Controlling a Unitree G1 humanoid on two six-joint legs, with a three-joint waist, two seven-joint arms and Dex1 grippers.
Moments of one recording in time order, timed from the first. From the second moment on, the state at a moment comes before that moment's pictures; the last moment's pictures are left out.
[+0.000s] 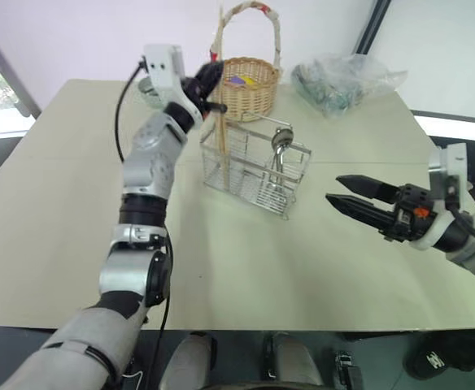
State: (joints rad) left arm -0.97 0.11 0.17 0.48 -0.40 0.20 -0.43; right arm -0.08 -0.87 -0.44 -0.57 1.10 0.76 0.67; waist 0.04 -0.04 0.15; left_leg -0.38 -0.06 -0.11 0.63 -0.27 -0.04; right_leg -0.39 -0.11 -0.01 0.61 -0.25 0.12
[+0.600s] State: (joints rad) left arm -0.77 0.82 0.12 0.10 -0.48 0.49 -0.96; right arm -0.11 -0.94 -0.44 -0.49 1.03 0.74 0.76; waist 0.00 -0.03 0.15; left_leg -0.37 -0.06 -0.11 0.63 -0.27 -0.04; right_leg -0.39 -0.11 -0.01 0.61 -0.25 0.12
